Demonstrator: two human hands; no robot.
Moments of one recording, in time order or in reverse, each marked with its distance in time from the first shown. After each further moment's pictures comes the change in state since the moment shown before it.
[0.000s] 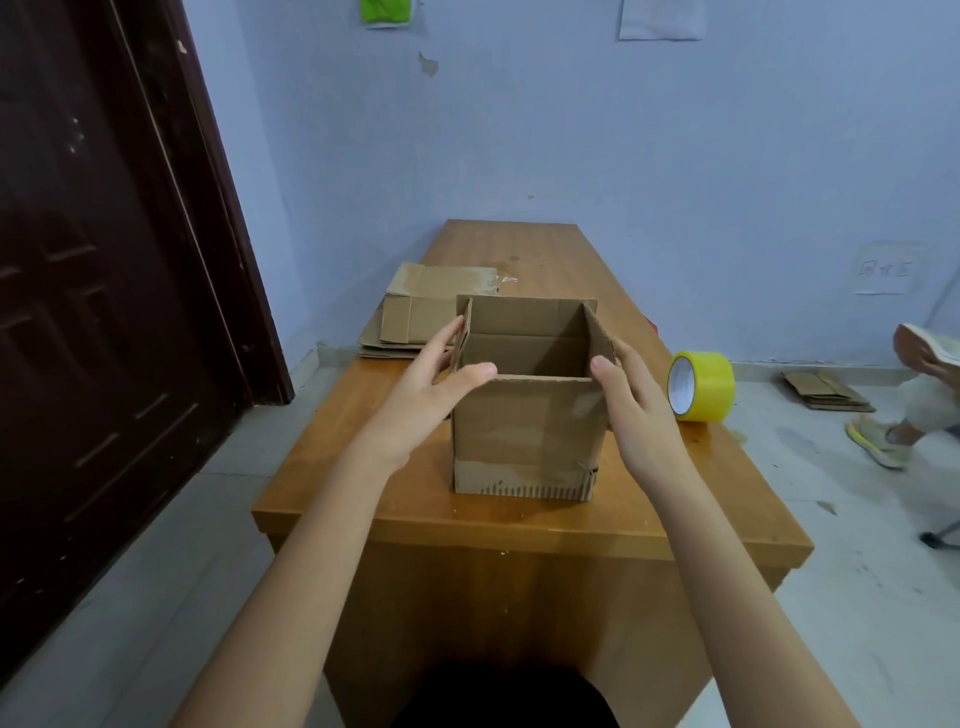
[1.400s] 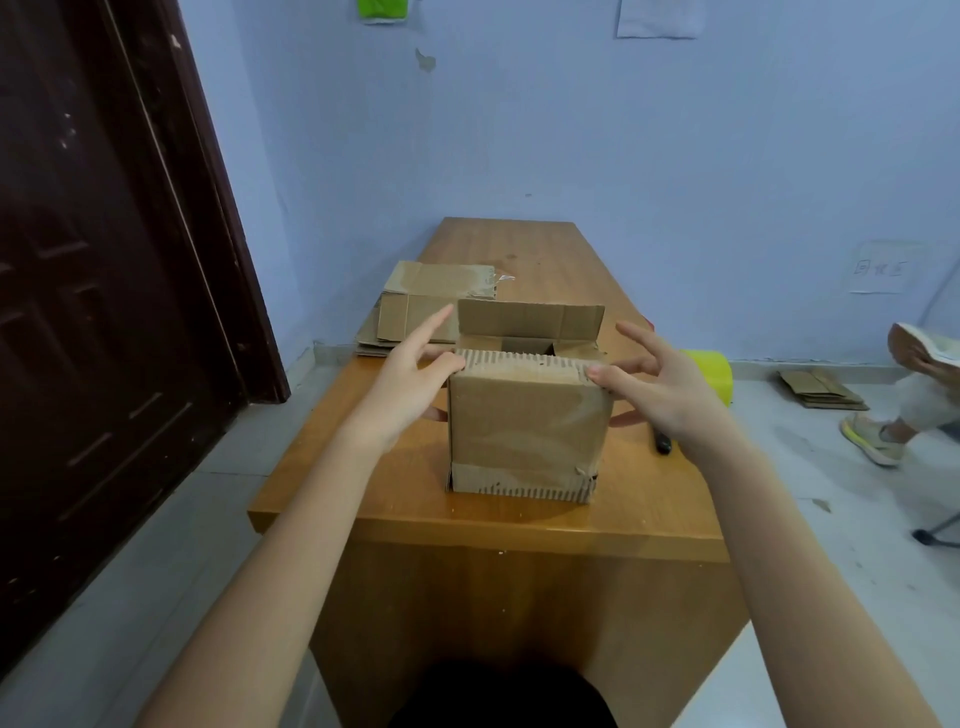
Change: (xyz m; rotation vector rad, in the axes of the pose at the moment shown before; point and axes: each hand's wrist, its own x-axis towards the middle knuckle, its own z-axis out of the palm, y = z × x) left_hand 0.016 -0.003 -0.012 -0.002 0.061 -0.019; right_hand 0.028 -0.007 -0.033 -0.006 -0.120 0.100
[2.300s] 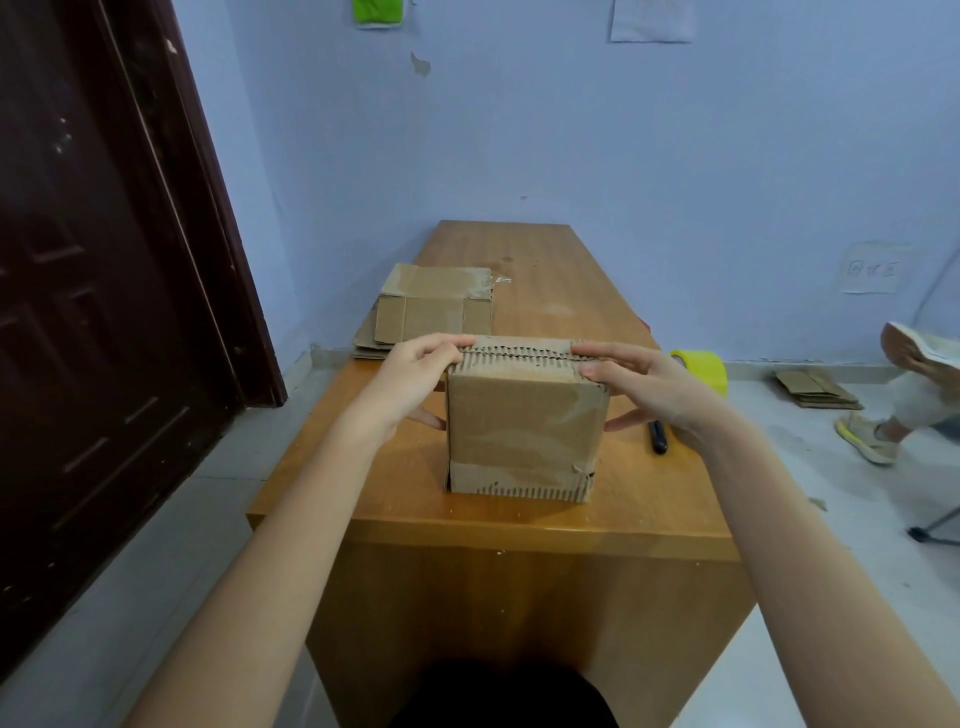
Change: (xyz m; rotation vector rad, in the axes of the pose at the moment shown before) left_hand 0.006 0.009 0.001 0.046 -0.031 -0.096; right_hand 0.011 -0.004 -0.009 0.004 -0.217 0.047
